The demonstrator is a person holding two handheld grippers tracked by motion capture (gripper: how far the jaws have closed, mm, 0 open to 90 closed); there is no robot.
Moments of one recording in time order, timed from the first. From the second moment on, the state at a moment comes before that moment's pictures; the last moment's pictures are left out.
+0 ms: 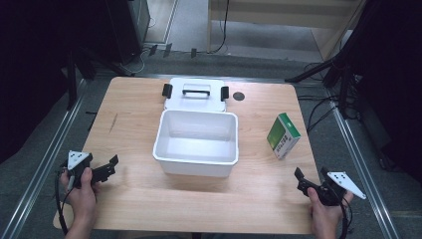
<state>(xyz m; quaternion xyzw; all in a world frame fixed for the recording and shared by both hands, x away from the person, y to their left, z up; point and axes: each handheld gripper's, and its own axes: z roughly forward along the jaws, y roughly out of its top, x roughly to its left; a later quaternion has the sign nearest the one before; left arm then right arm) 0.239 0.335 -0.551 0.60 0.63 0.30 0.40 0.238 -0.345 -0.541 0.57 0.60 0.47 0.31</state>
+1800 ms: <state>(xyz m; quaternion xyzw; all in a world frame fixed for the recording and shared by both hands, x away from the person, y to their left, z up) 0.240 0.338 -0.552 0.60 0.63 0.29 0.41 0.297 -0.301 -0.435 0.52 0.79 0.26 0.21</state>
